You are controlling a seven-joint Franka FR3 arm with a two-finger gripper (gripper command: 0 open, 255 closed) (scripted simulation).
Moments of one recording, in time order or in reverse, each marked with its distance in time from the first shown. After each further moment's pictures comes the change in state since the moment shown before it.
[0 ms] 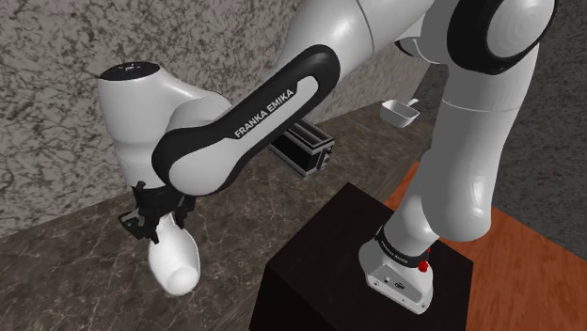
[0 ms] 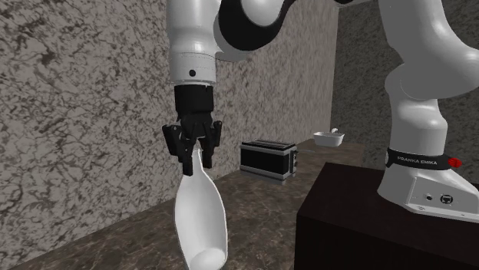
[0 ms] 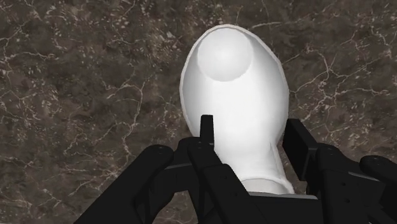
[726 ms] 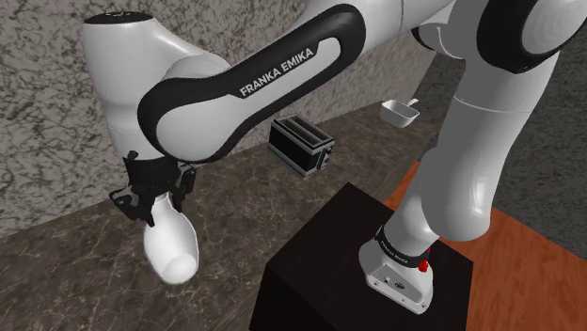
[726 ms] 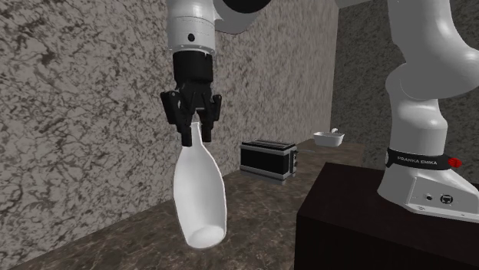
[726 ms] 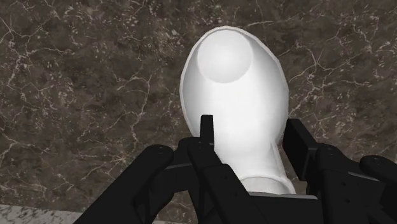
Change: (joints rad) arm -0.021 -0.092 0.022 0.044 0.059 -0.126 -0.039
